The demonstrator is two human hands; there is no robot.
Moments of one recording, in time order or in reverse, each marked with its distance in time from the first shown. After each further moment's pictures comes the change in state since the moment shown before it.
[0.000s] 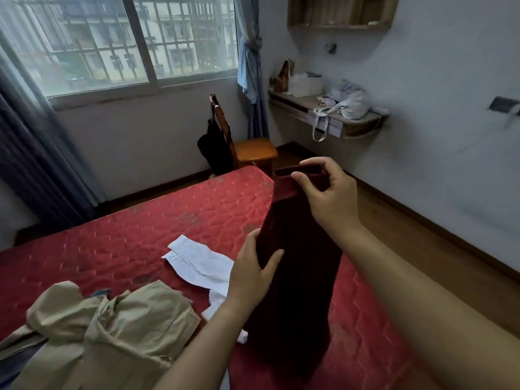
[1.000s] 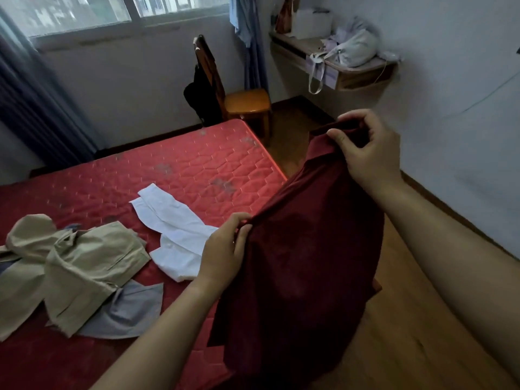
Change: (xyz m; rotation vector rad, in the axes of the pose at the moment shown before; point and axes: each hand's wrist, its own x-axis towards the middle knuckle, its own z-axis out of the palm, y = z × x) left_hand -0.048 0.109 0.245 0.187 0.090 0.050; right_hand 0.029 0.196 -0.296 -0.061 -0.122 0.089
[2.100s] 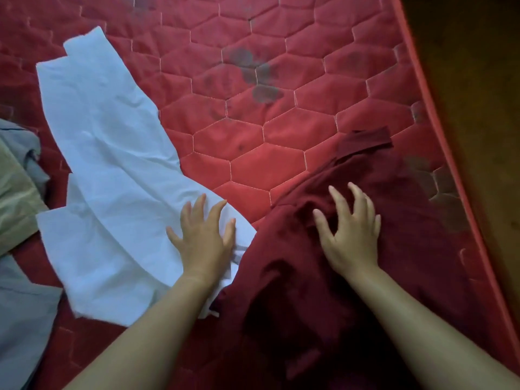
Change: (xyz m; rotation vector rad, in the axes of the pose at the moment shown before) left_hand 0.072 -0.543 0.275 0.702 -0.141 -0.839; right_hand -0.172 0.505 0.464 -0.452 -0.781 0.368
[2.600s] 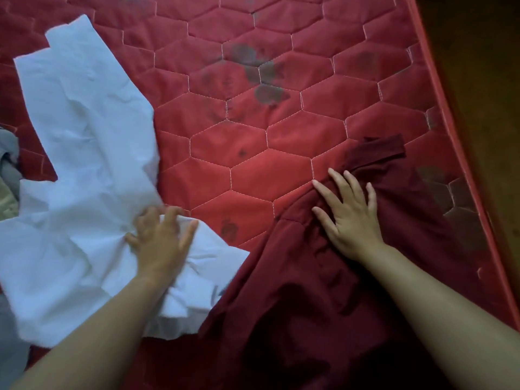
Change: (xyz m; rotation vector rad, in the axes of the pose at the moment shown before) left_hand 0.047 -0.065 -0.001 0.024 0.055 -0.050; right_hand 0.063 0.019 0.018 -0.277 -0.151 -0.299
